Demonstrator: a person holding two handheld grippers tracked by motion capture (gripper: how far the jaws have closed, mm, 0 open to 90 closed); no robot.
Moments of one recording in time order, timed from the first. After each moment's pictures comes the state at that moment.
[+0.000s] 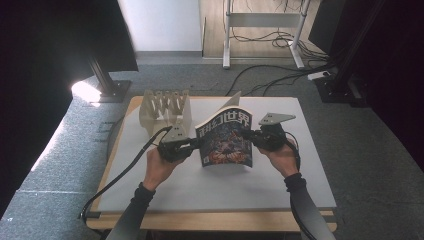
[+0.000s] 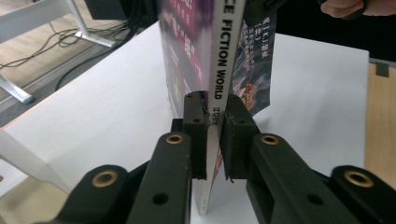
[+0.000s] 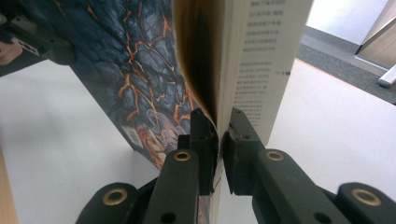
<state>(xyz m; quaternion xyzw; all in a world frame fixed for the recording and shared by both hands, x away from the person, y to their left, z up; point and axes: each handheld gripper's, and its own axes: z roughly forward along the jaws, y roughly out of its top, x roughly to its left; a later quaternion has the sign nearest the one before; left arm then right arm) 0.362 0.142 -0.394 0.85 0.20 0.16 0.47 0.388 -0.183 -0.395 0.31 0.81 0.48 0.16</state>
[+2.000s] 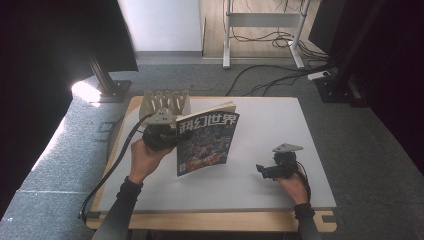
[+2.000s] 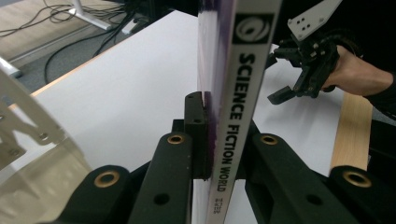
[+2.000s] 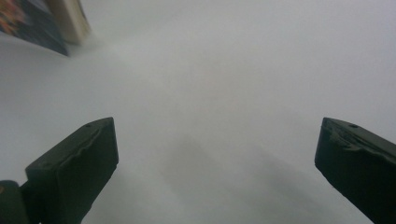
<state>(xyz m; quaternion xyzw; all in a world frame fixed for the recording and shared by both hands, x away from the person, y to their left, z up) 0.369 0.177 -0.350 0.84 0.25 0.11 0.47 0.367 -0.238 -0.515 0.44 0.79 0.38 0.18</state>
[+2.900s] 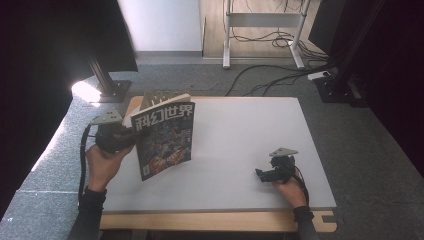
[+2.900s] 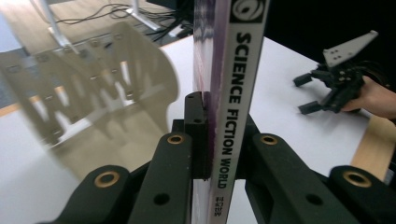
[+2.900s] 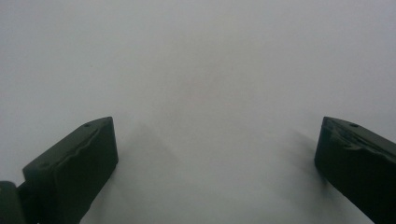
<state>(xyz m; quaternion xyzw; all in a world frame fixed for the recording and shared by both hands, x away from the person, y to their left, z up) 0.345 0.280 -0.329 0.79 0.35 0.15 0.48 0.367 -0.234 -0.537 0.45 0.80 0.34 0.19</state>
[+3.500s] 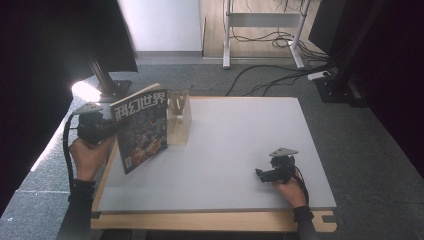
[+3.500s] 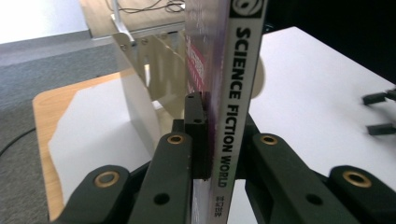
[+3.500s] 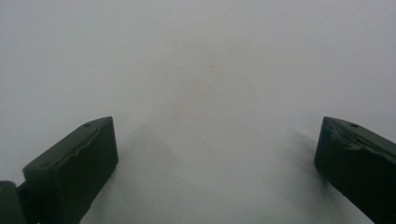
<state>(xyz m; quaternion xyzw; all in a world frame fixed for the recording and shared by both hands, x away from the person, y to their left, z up) 0.372 0.326 -0.331 0.76 0.44 0.20 0.45 0.367 -0.234 -0.537 0.45 0.80 0.34 0.19</state>
